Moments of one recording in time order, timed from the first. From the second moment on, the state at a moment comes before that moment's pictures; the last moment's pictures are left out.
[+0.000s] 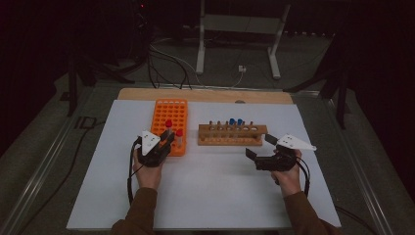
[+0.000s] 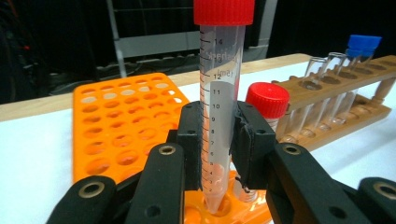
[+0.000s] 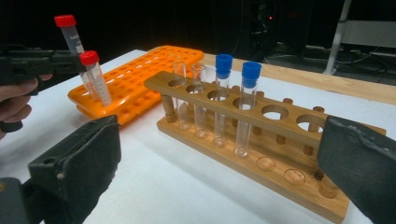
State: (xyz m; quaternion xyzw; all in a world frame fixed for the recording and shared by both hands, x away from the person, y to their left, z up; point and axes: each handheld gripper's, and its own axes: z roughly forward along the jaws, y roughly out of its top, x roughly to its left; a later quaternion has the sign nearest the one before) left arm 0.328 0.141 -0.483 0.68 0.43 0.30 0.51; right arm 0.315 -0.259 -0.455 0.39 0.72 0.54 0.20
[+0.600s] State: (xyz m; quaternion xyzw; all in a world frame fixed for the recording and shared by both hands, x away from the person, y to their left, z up) left arm 0.333 0.135 -0.508 0.74 0.43 0.27 0.44; right arm 0.314 -0.259 -0.456 0.38 0.72 0.54 0.19
